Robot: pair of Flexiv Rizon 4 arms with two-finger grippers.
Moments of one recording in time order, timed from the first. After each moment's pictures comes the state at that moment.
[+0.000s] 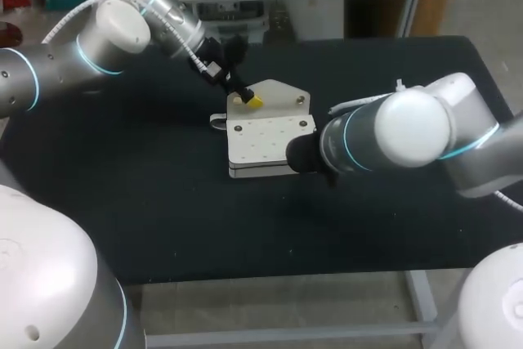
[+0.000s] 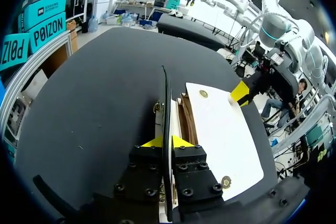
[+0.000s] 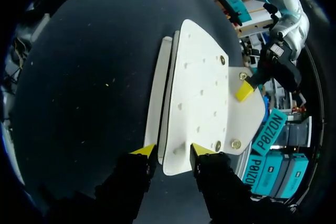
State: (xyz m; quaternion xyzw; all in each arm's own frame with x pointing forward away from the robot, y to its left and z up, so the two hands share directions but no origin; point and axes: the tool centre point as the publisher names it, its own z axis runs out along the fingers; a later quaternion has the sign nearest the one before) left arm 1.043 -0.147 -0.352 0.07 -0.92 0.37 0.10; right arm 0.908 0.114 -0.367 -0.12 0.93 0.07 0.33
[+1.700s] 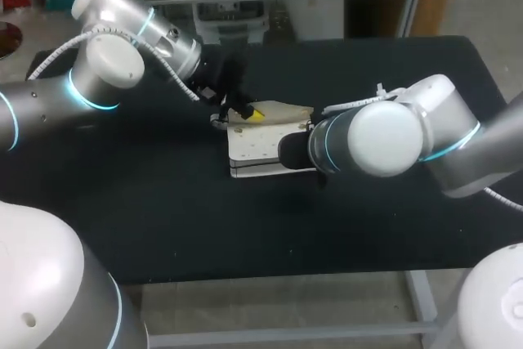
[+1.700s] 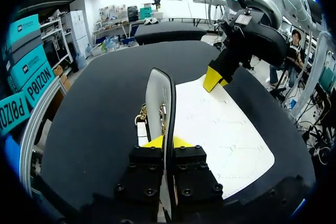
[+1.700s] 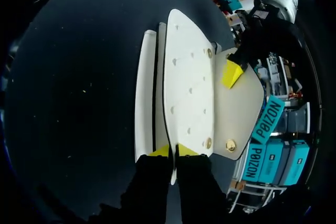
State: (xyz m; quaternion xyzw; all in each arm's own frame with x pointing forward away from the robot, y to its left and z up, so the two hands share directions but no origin) left arm 1.003 -0.153 -0.356 -0.09 -0.91 0.41 -0.02; right arm 0.924 0.118 -0.375 -0.07 0.93 0.05 0.35
